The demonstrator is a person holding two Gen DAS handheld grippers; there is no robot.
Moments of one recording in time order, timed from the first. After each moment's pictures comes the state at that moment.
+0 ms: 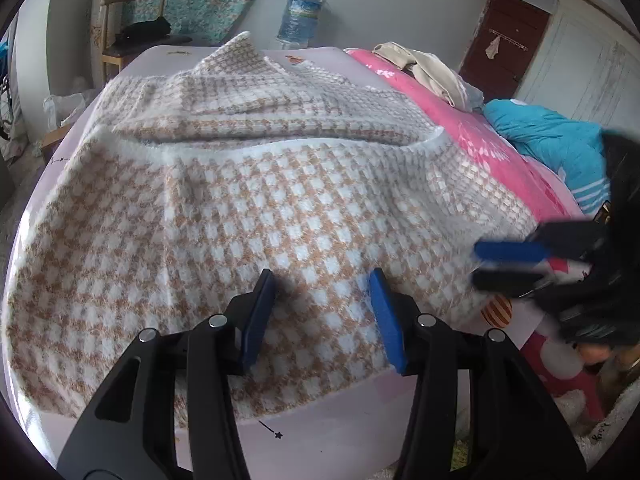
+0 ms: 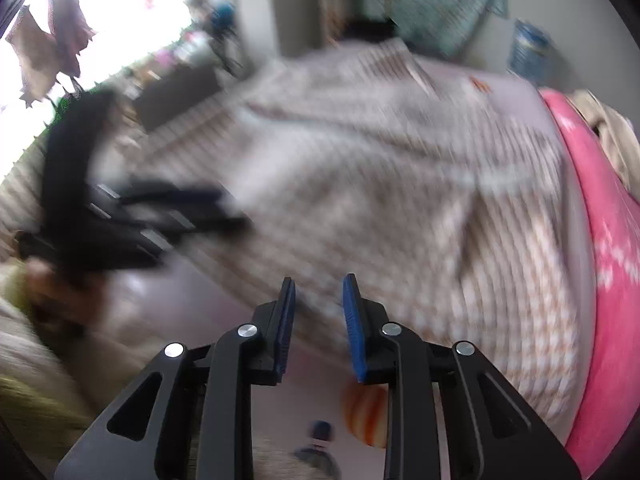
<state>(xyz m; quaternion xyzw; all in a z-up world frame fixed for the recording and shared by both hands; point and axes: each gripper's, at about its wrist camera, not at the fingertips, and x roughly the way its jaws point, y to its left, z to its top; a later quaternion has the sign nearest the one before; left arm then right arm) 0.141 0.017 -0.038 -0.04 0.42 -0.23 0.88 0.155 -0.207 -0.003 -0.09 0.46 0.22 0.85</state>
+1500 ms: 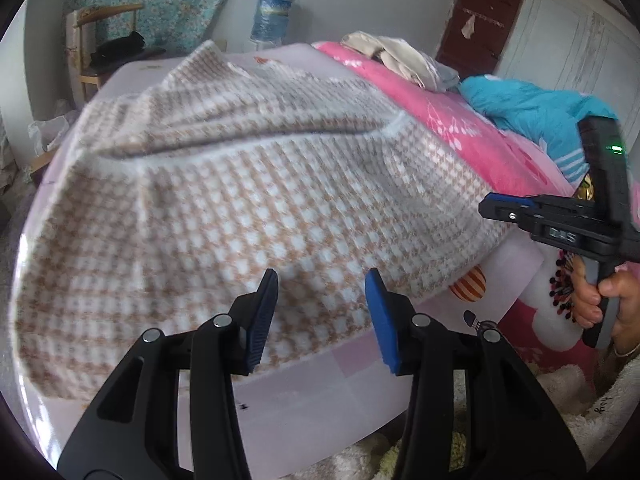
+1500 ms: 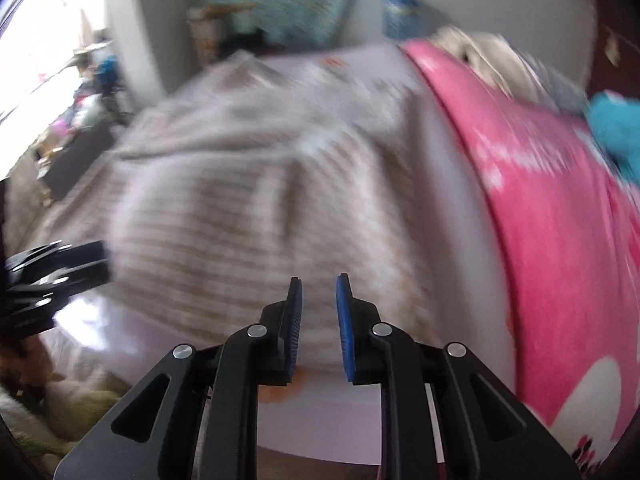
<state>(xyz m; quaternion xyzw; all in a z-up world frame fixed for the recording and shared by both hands) 0.117 -0.001 -0.015 0.00 0.41 -0.26 0.87 0.131 -0.283 0.017 0.01 0.43 0.08 0.90</state>
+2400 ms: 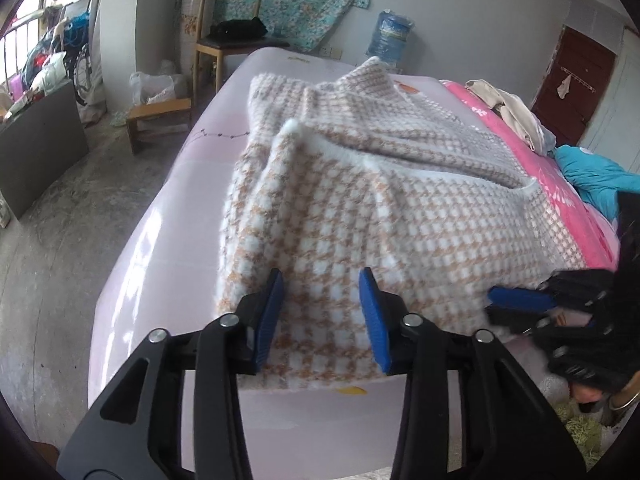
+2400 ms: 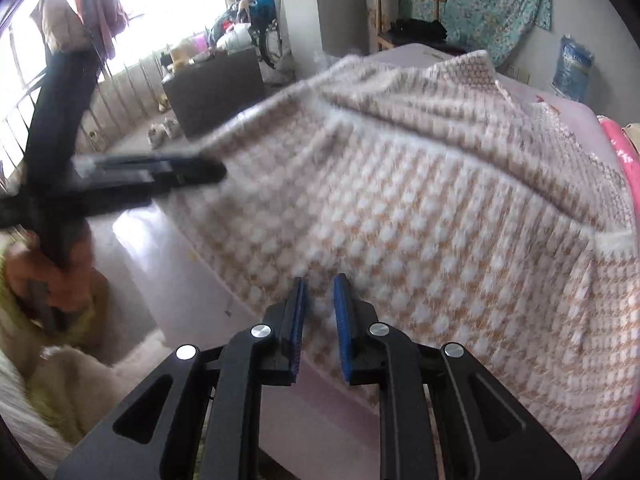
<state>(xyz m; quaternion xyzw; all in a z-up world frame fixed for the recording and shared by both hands) 0.131 0.124 -0.023 -0.07 0.42 -0.09 0.90 0.156 -0.123 -0.001 -0.08 0.43 0.31 0.84</state>
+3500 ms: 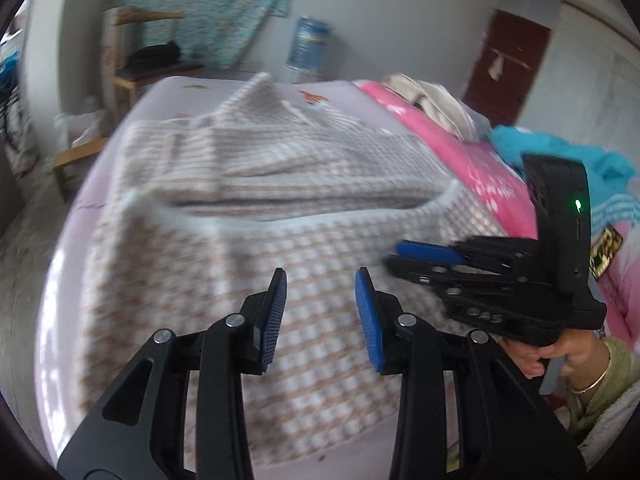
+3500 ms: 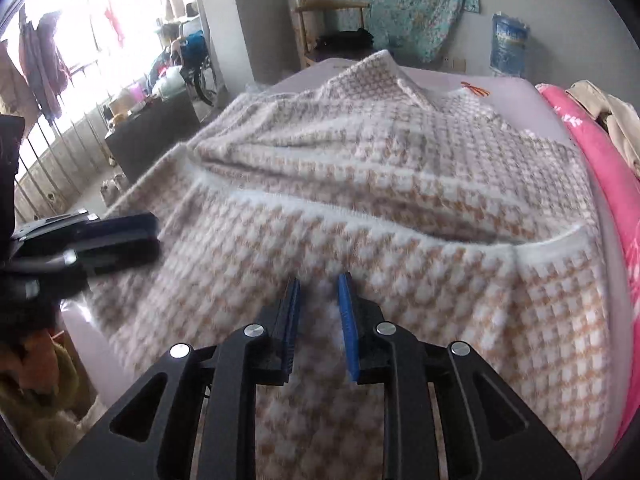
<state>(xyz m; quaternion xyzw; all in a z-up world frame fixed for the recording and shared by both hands) 0.165 0.029 -0.003 -0.04 0.38 -0.23 0.90 0.223 -0.179 -0.003 -0.03 0.42 0.22 0.88</state>
